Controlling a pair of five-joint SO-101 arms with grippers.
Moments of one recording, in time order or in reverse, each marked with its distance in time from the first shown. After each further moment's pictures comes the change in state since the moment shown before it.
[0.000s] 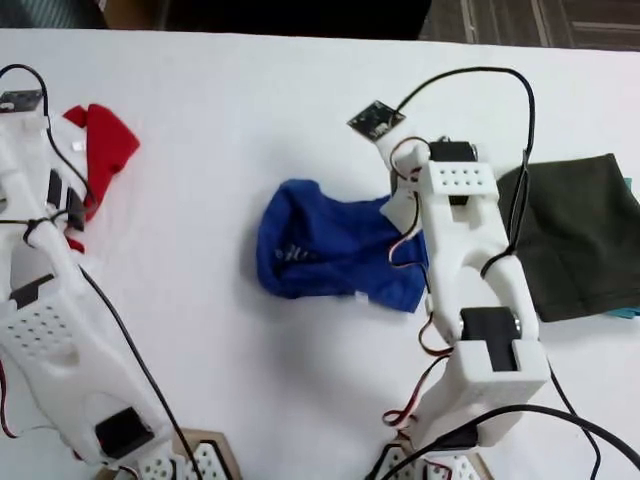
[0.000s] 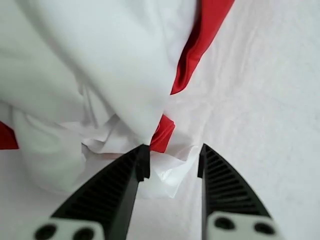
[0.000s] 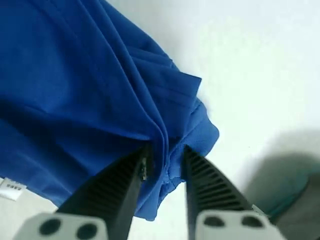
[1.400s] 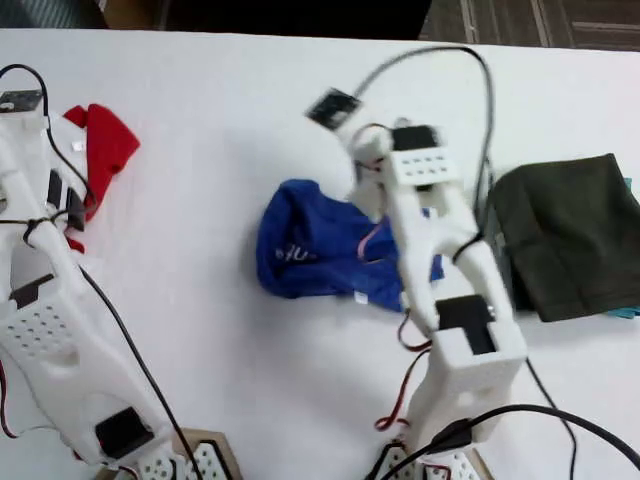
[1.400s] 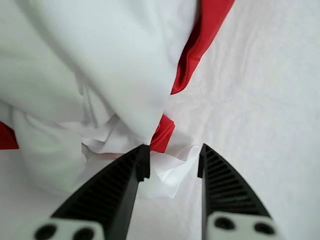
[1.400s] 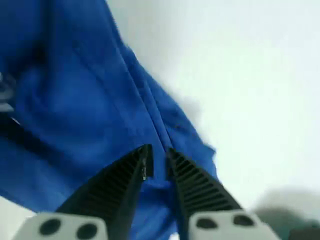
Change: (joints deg) left arm 0.0 0.0 0.0 0.0 0.0; right arm -10.6 5.7 -13.3 2.5 -1.8
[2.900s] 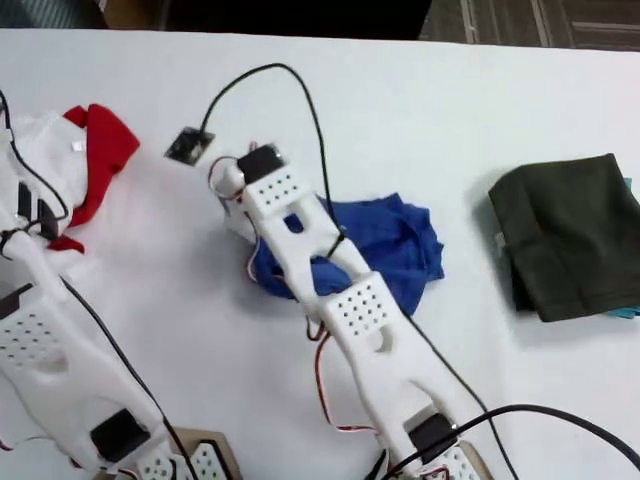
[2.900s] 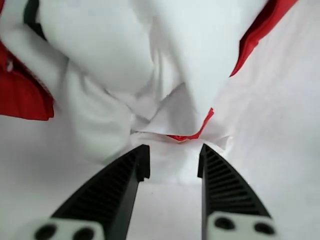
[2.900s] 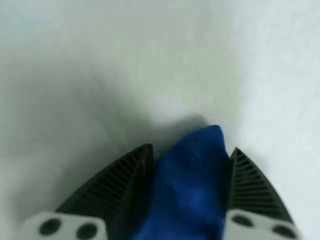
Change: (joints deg) left arm -6.7 0.0 0.0 0.0 0.0; right arm -20.7 49.5 -62.4 17.8 -9.6
